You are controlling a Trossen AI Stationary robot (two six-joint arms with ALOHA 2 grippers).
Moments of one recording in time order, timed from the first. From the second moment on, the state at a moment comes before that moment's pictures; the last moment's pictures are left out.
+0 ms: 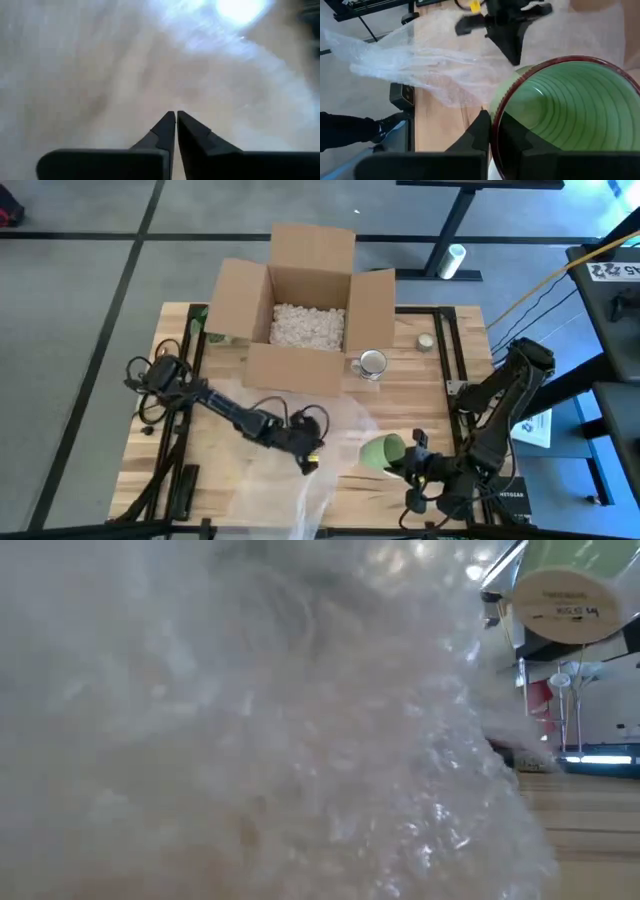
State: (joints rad) left arm -0.35 1.89 1.05 0.22 -0.18 -0.51; right arm 1.00 1.44 1.12 -0.68 0.75 1.07
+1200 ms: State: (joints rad) left arm -0.26 2.11 1.06 0.45 -0.21 -0.68; right arm 0.99 1.44 1.12 -0.76 0.77 1.07
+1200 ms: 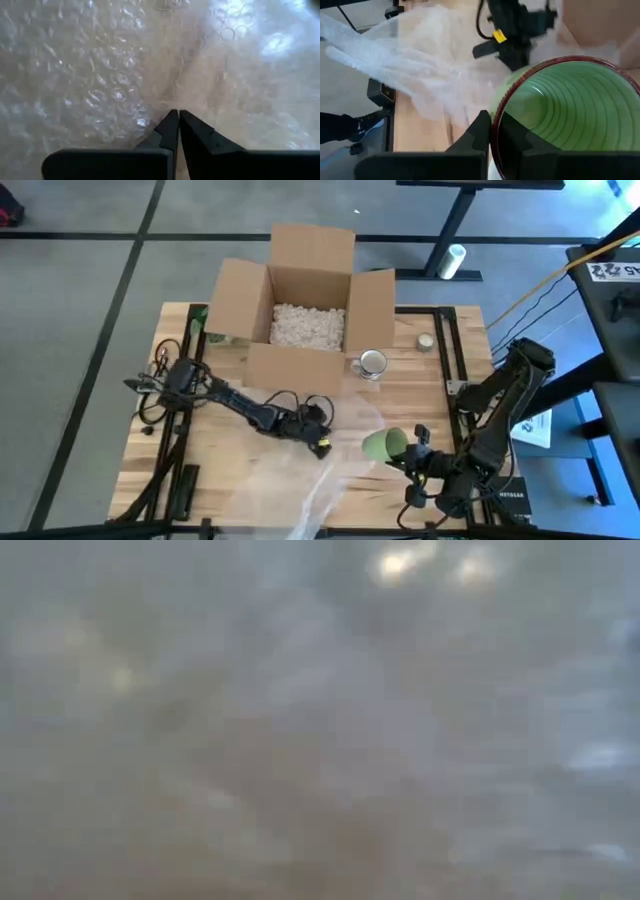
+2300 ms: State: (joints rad) left arm -0.67 1.69 1.11 -0.19 -0.28 -0.90; right arm 0.99 1.44 1.12 -0.76 0.77 1.07
